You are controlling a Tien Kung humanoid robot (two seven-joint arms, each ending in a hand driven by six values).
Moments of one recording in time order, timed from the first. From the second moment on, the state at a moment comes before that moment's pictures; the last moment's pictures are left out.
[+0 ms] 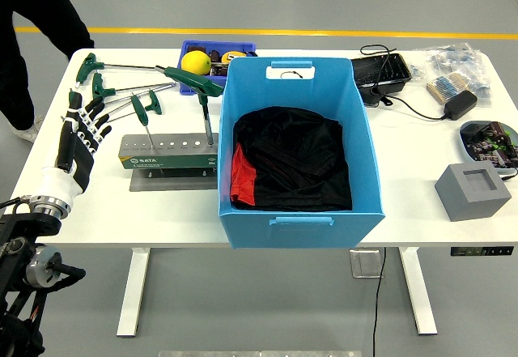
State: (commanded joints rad) left arm -0.07 0.07 -1.54 -1.35 1.09 -0.01 -0.06; right arm 0.02 -0.14 0.62 0.18 -0.13 -0.06 -0.04
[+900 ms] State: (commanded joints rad) left arm -0.08 0.06 -1.56 -1.34 1.09 0.00 -0.06; right arm 0.03 -0.14 0.63 0.18 -0.14 -0.06 -0.04
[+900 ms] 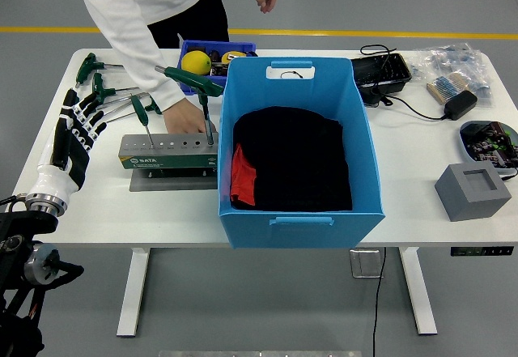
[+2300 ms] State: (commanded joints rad) left arm -0.31 0.20 -1.43 -1.51 1.80 -0.01 -0.05; right arm 0.04 -0.15 0.63 0.18 -0.14 -0.06 -0.04
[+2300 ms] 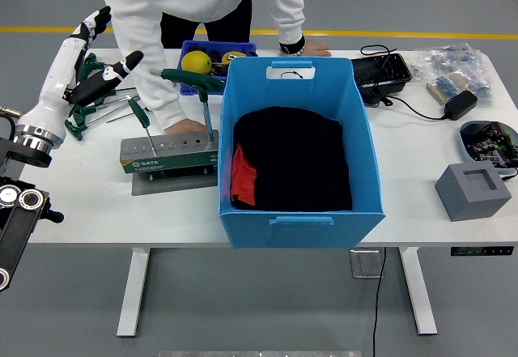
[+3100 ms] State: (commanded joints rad) left arm -0.71 0.22 -1.06 -1.24 2.23 -0.20 0.13; right arm 0.04 -0.15 0.62 0.18 -0.14 -0.07 -0.05
